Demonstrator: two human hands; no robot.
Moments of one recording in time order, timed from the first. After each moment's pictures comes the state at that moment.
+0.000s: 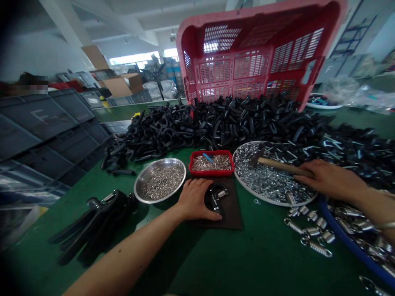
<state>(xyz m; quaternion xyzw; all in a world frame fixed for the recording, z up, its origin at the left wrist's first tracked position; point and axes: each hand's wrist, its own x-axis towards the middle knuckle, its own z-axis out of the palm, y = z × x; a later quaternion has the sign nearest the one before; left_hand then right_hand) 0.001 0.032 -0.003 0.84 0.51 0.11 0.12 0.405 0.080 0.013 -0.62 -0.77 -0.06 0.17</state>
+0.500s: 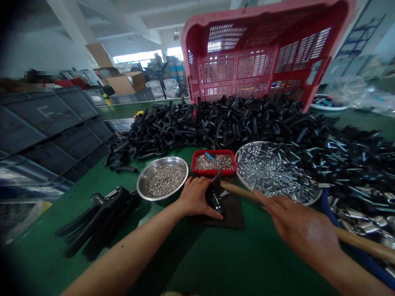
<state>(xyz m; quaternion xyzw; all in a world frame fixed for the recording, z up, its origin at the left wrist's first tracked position) -0.003 0.037 -0.007 0.84 0.50 0.14 0.14 0.261 -0.037 0.009 -0.52 -0.82 -0.19 0.16</state>
